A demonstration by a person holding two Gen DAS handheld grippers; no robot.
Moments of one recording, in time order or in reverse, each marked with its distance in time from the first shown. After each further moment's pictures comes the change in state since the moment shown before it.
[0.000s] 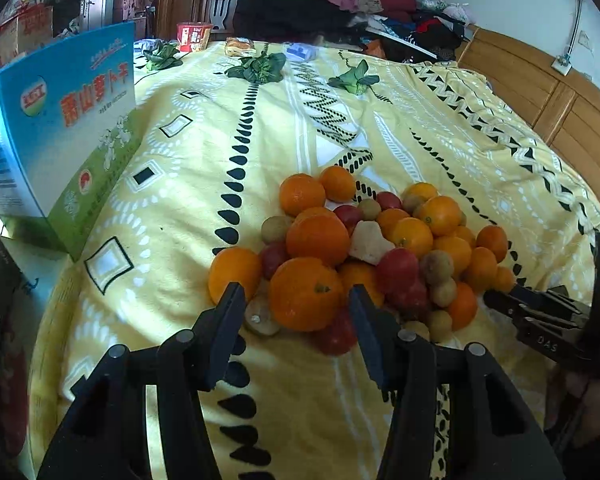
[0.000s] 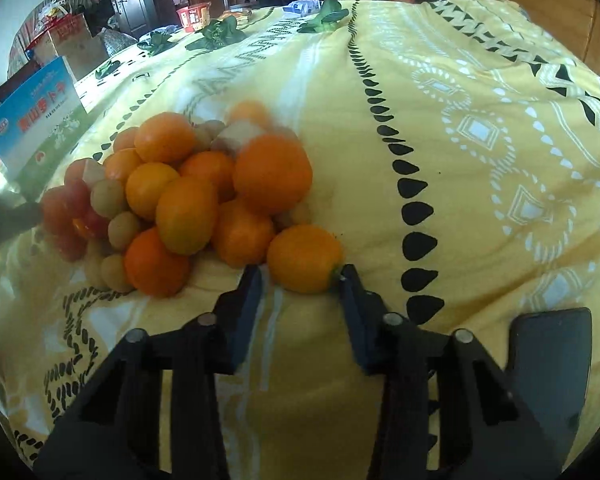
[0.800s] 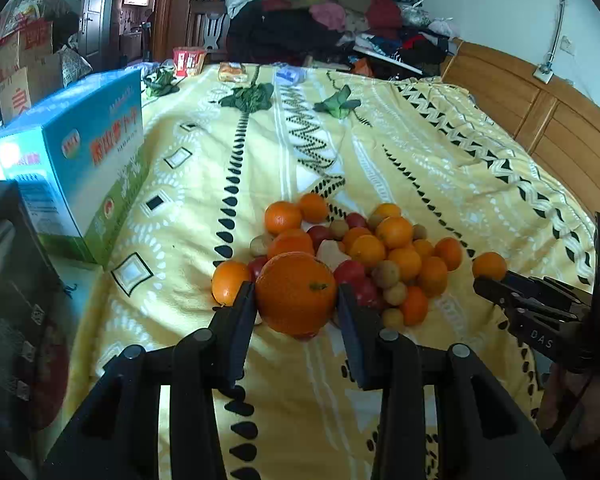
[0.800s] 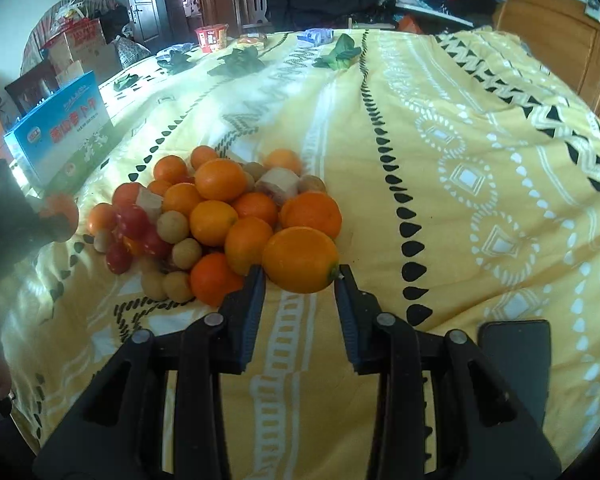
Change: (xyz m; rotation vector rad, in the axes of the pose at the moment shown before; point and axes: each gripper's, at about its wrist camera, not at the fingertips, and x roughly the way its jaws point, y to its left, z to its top) left arm -0.068 -0.016 0.005 0.022 -0.074 -0.020; right arm -0.056 0.037 0.015 -0.062 -0.078 -0.033
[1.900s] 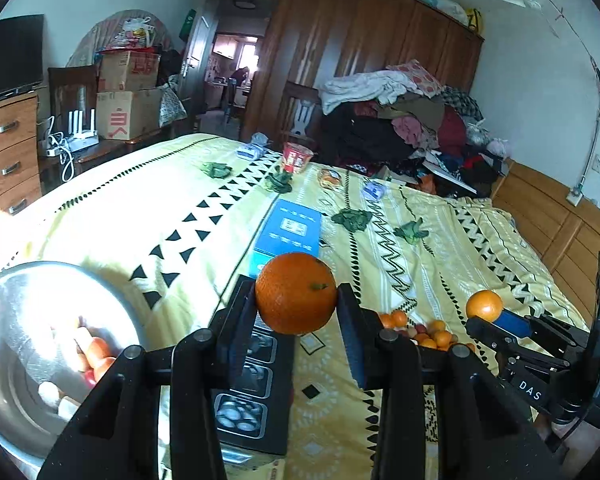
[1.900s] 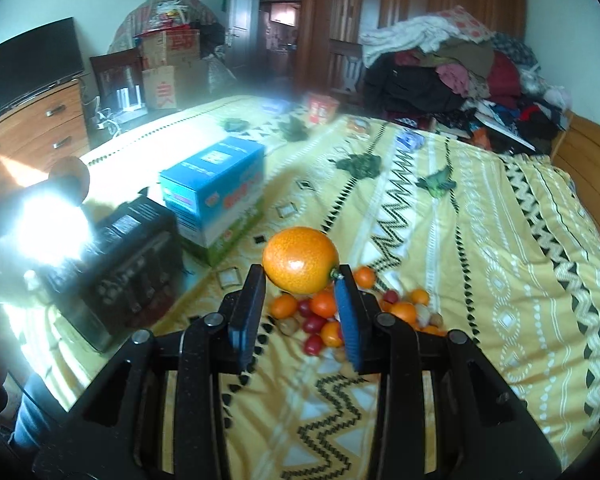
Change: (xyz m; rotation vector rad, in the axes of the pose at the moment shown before) left arm -0.220 0.148 0.020 -0.227 -0.315 0.177; right arm -0.118 0.199 0.063 -0.279 -0.202 0.136
